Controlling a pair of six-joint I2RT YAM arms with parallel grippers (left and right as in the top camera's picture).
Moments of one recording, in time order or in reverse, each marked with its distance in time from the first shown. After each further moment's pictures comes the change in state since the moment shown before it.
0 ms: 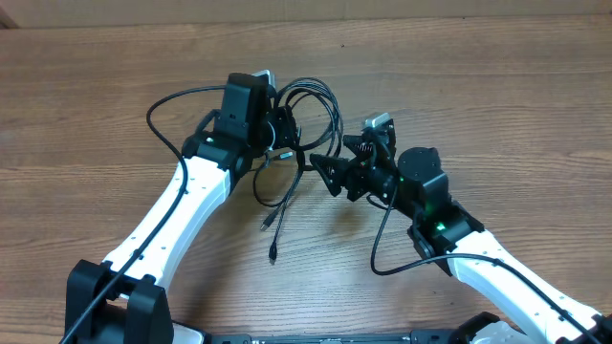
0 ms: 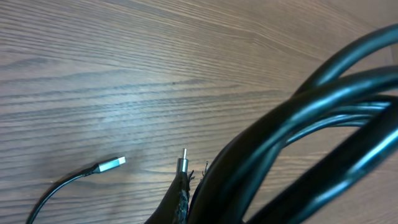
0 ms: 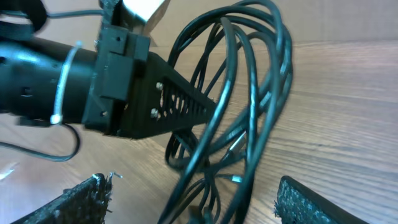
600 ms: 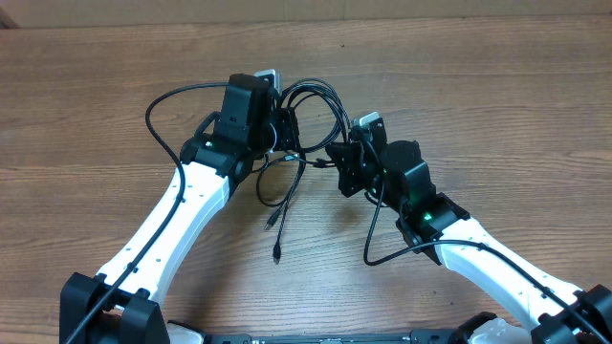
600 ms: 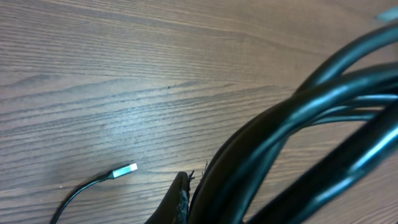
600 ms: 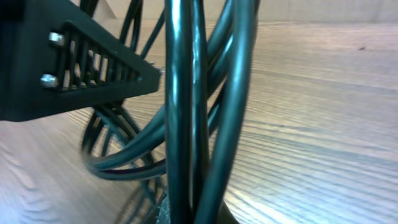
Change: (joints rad) left arm -0.011 -0.041 0.000 -0.020 -0.015 0.085; right arm 0.013 0.092 0.049 -0.093 0.127 -0.095
